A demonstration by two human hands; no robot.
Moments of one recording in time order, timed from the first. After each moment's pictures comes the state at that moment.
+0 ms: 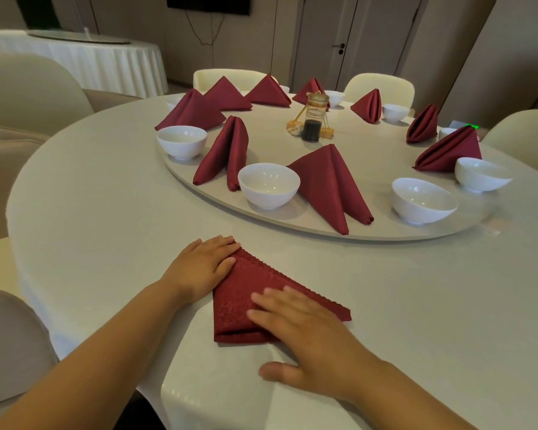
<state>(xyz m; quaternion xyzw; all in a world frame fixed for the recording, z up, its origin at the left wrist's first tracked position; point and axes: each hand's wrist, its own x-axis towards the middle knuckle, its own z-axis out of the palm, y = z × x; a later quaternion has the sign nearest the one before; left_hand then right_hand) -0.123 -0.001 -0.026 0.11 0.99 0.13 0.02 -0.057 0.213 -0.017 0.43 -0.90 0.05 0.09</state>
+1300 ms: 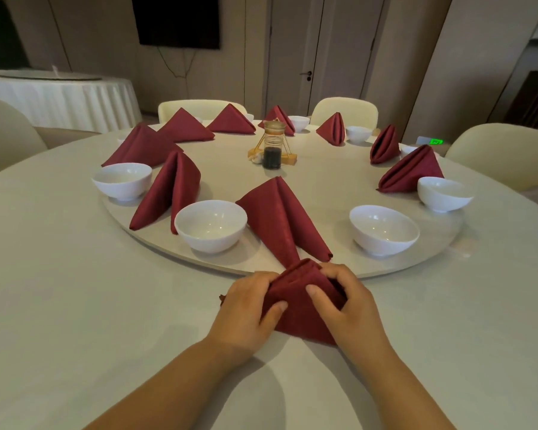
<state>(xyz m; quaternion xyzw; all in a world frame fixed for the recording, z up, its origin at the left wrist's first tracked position) -0.159 0.134 -0.022 0.22 0.88 0.37 -0.18 -0.143 0.291 0.005 0.13 -0.81 0.55 0.19</state>
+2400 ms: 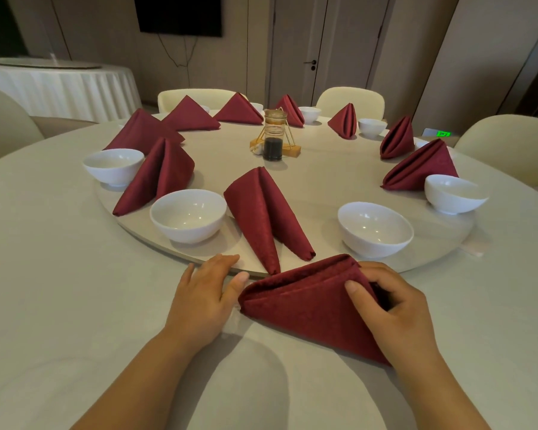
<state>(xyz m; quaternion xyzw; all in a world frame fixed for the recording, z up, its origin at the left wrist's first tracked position) -0.175 0.097 -0.021 0.06 0.94 0.30 -0.14 -0.144 0.316 0.009 0.13 -0.76 0.60 0.22</state>
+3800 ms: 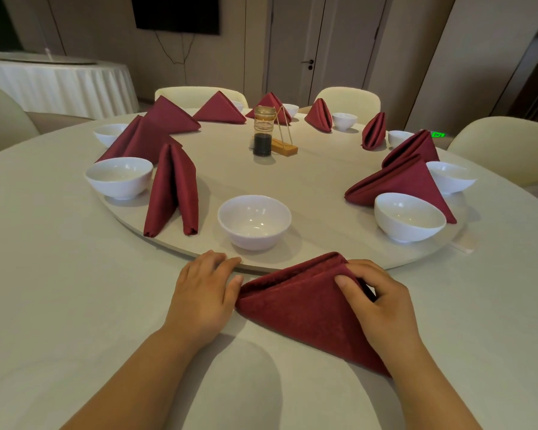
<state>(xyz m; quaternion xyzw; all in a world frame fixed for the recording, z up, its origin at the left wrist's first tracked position) -0.175 0.096 -0.035 0.09 0.95 0.20 -0.20 -0.144 0.315 0.008 0.11 -0.80 0.56 0.21</state>
